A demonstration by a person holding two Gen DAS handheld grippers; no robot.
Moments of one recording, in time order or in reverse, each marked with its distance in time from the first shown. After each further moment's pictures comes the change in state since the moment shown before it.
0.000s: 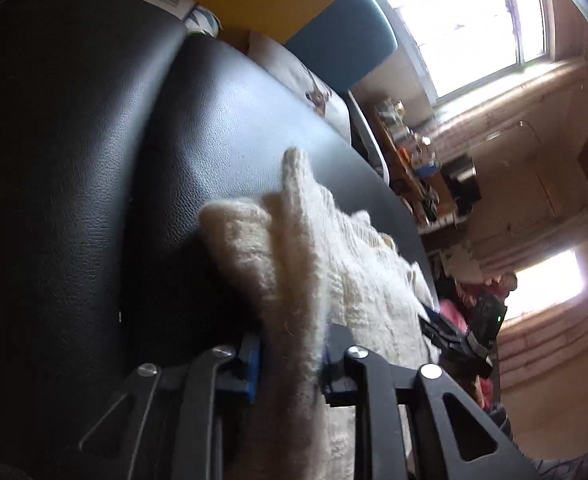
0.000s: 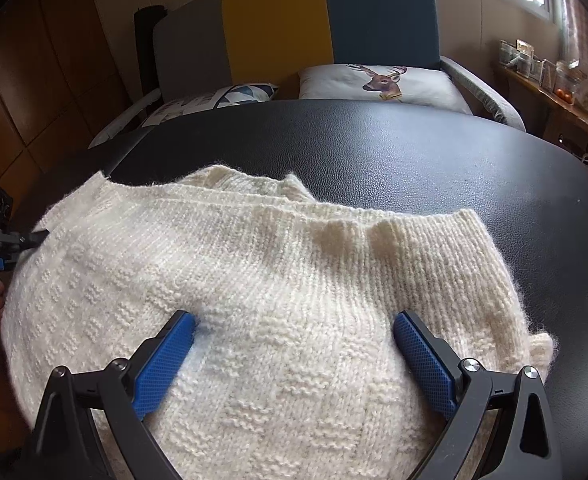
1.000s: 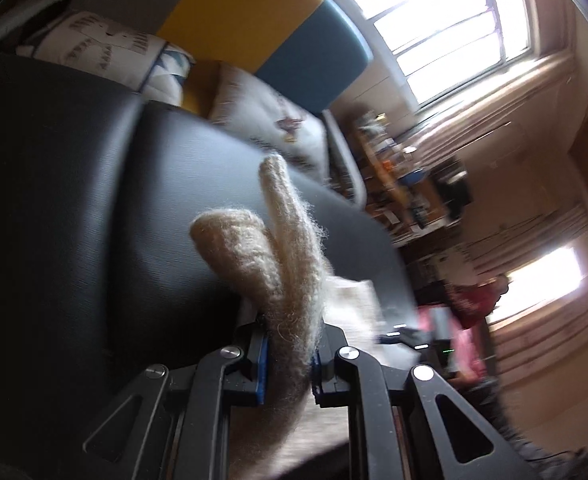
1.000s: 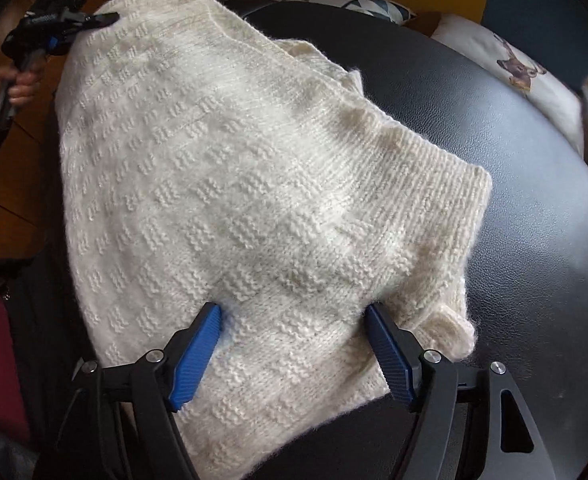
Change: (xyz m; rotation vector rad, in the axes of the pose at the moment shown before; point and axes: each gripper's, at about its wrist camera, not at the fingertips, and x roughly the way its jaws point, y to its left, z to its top) left arm -0.070 -0.080 0.043 0.013 -0.024 -0.086; right arm -0.017 -0.015 0.000 -0.469 0.390 0.231
